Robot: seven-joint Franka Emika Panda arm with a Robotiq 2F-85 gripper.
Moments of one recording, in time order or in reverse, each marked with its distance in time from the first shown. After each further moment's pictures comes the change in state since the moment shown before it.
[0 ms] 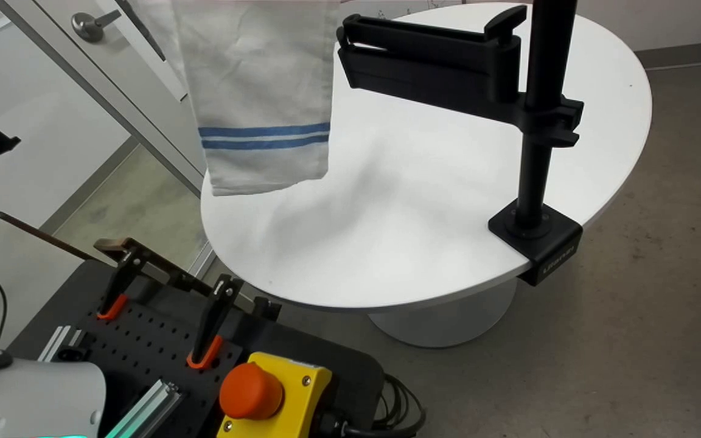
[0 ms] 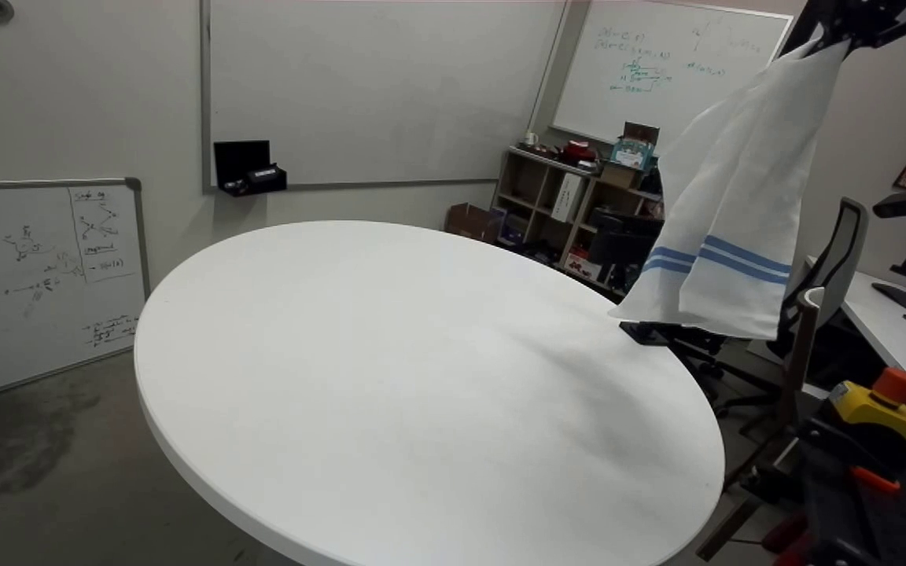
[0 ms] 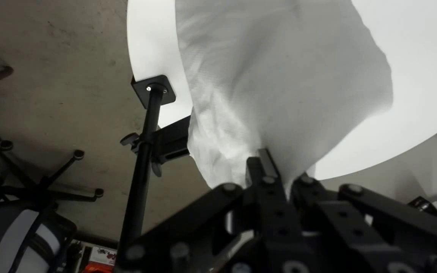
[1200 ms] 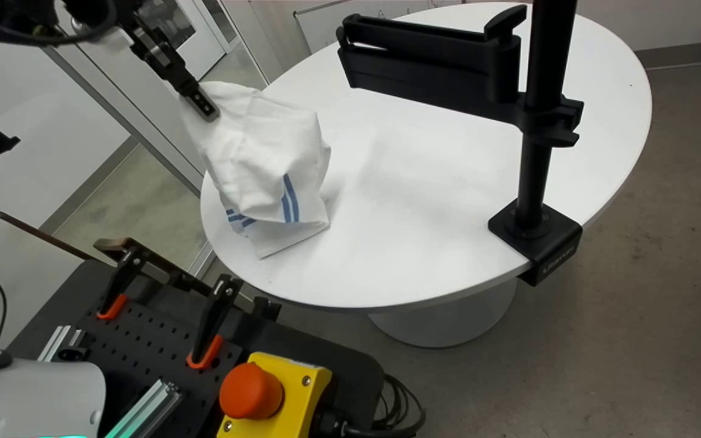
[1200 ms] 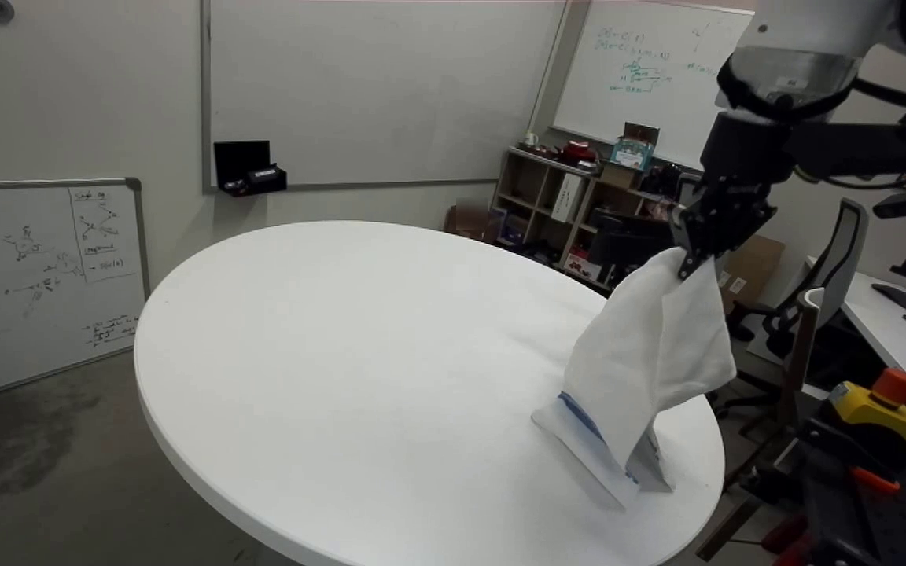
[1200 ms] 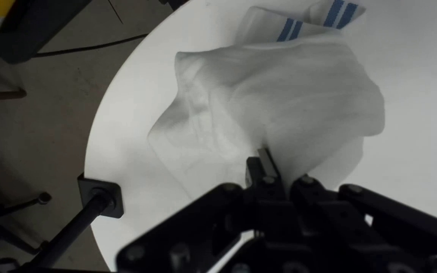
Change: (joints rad) arm 0.317 0.585 -0.083 -0.034 -0.120 0.201 0.085
